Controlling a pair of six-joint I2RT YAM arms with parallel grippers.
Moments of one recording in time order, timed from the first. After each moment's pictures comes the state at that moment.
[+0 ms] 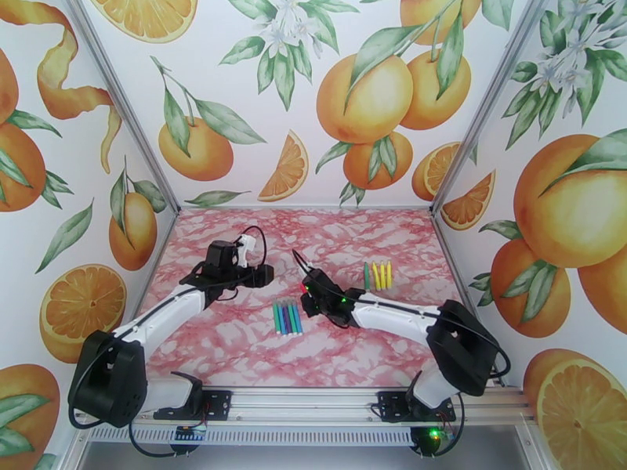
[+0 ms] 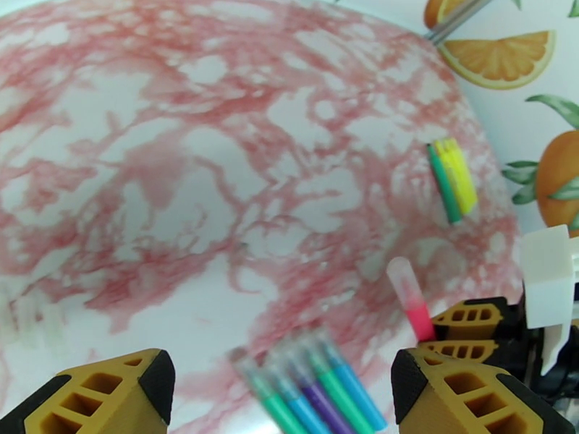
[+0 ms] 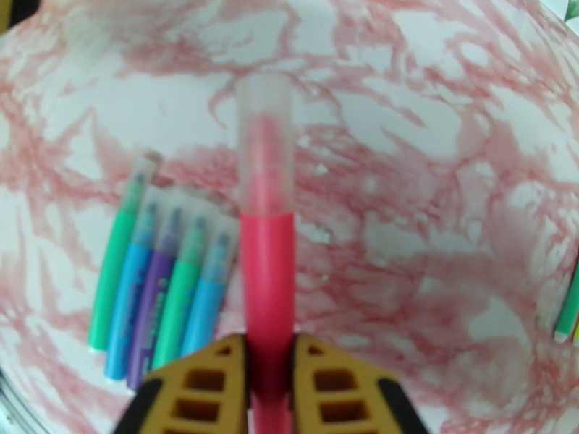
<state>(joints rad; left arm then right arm) -0.30 1.37 0.83 -0.17 0.42 -0.29 0.86 1.58 0.91 -0.19 0.13 0.35</state>
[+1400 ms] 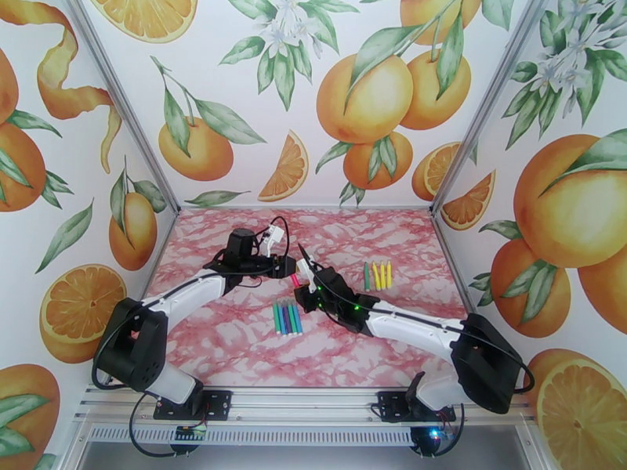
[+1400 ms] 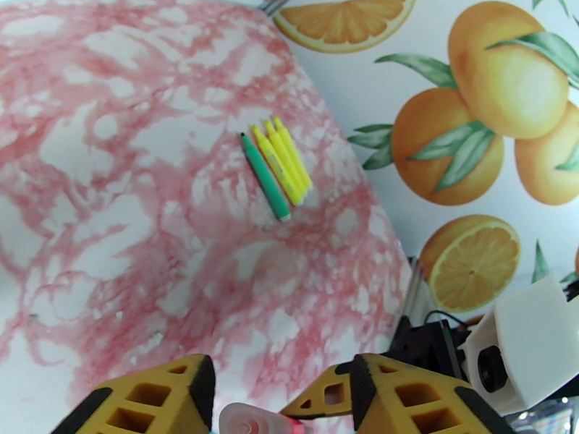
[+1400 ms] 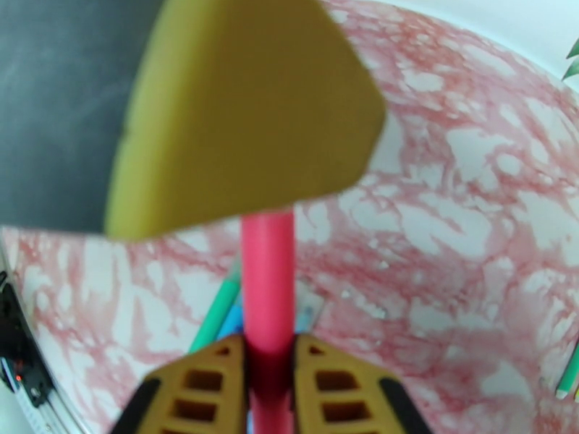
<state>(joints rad) -0.41 1.56 0.98 0.00 0.77 -0.45 0.86 1.47 0.82 0.07 0.03 0.31</state>
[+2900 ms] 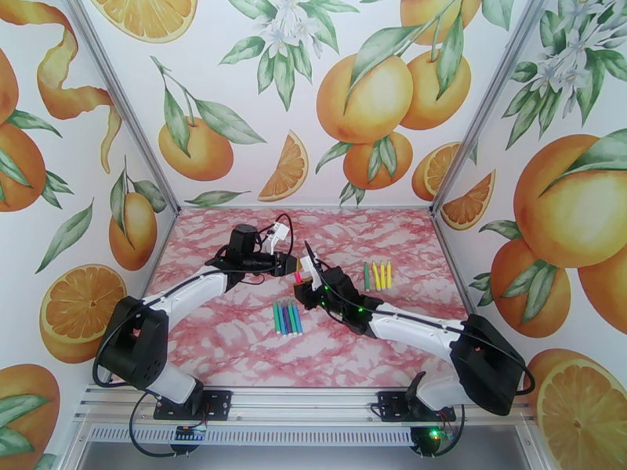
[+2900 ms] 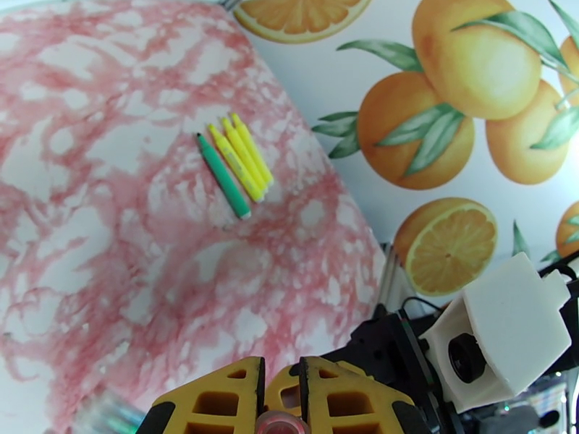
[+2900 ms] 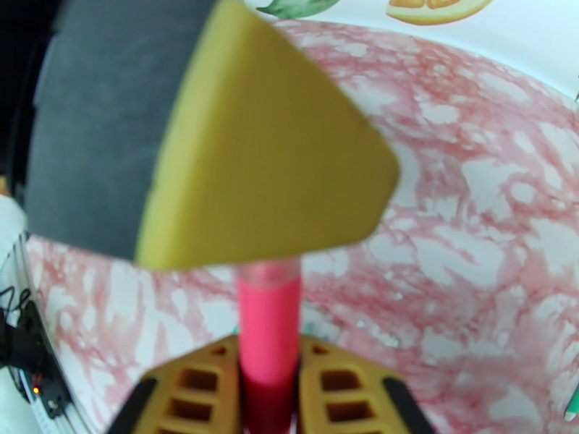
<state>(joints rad) -0.43 1.57 1.02 -0.01 0.85 -0.44 0.82 1.45 0.76 0.23 -0.06 0.32</state>
